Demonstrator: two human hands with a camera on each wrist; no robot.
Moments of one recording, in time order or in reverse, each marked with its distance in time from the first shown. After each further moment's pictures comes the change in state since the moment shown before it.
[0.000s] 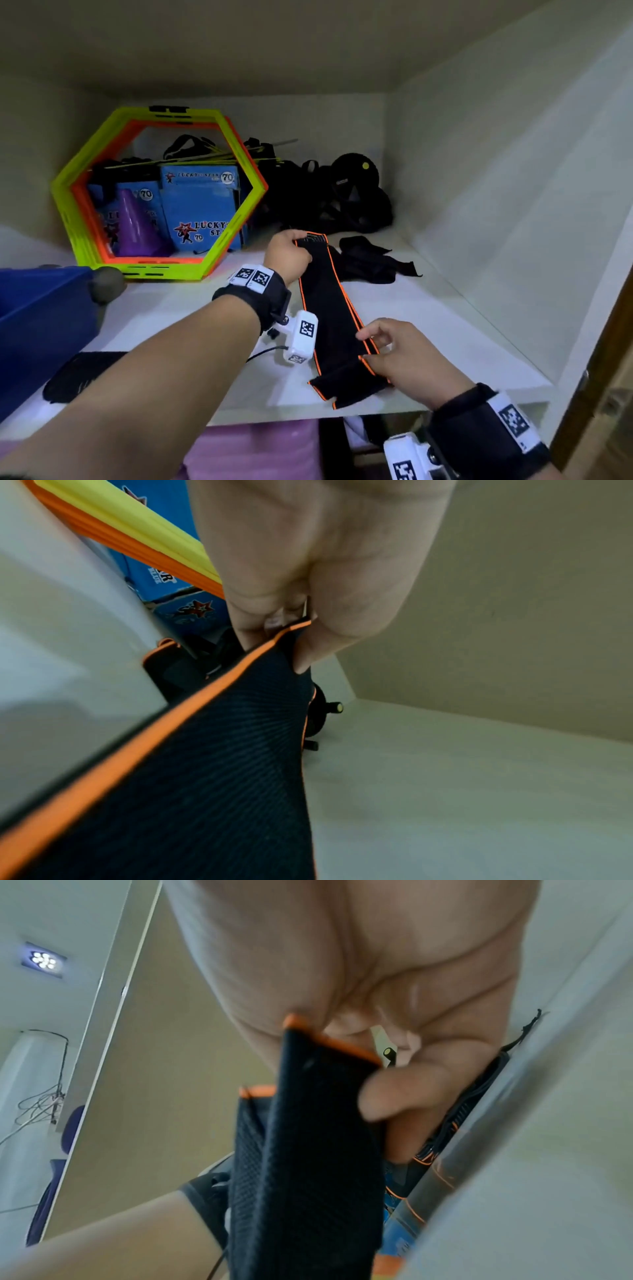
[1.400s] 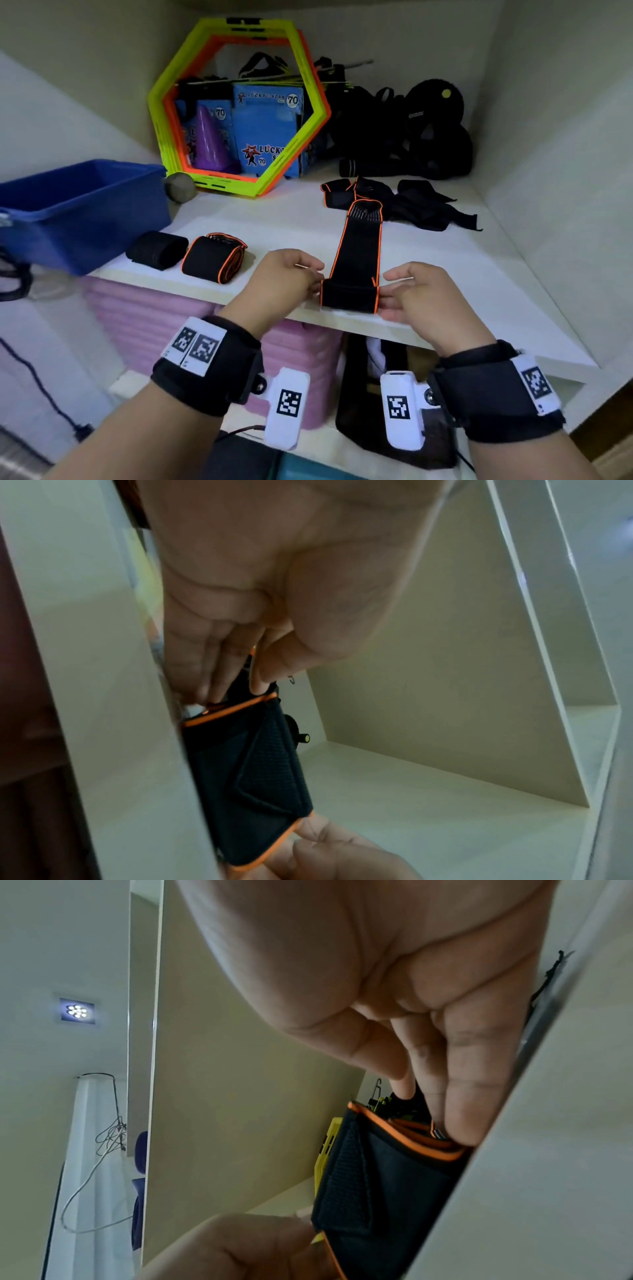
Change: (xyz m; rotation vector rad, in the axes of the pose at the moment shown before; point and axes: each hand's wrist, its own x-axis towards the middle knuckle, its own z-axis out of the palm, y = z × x) left_hand -0.219 -0.007 -0.019 -0.110 0.077 -0.328; right_hand -0.002 0.021 -0.011 0.199 -0.077 0.107
